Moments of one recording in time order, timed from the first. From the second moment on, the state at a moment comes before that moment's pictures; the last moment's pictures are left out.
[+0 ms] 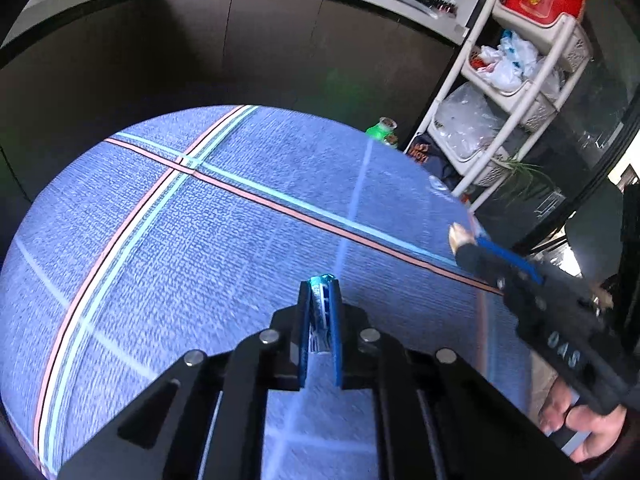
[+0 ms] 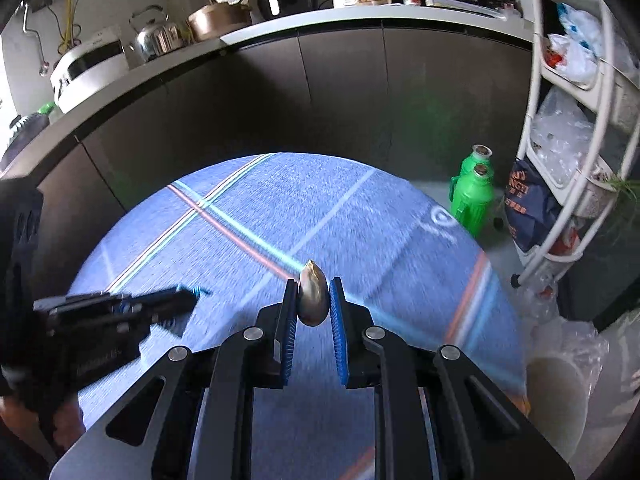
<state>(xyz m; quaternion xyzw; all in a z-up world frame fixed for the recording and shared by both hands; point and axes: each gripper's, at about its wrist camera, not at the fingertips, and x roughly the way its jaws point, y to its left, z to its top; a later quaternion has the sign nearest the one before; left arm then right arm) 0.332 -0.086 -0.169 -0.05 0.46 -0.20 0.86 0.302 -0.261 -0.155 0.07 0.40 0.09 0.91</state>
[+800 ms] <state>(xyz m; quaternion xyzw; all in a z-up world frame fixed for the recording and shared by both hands) 0.180 -0.177 -0.058 0.03 0.39 -0.29 0.87 0.121 -0.347 -0.103 0.14 0.35 0.02 0.93</state>
